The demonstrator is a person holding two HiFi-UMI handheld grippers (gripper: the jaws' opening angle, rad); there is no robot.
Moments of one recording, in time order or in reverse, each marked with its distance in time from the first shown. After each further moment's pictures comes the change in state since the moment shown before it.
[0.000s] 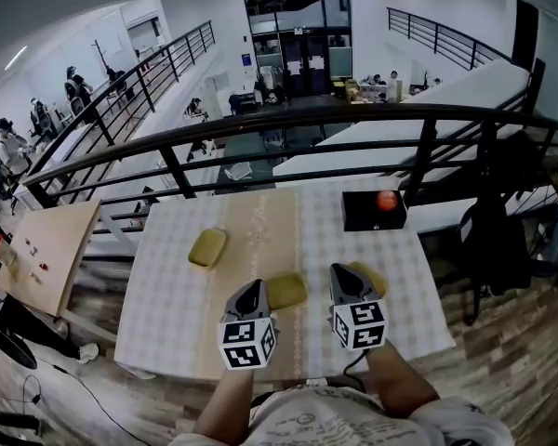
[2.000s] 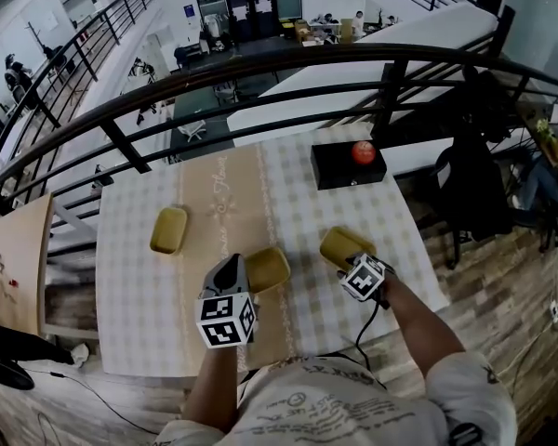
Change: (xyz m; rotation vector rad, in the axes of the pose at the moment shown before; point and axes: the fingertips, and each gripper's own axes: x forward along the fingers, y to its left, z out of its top) left arm 0.085 0.027 -0.038 -0.007 0.158 -0.110; right arm 0.028 -0.094 -0.259 -0.341 0.940 0.217
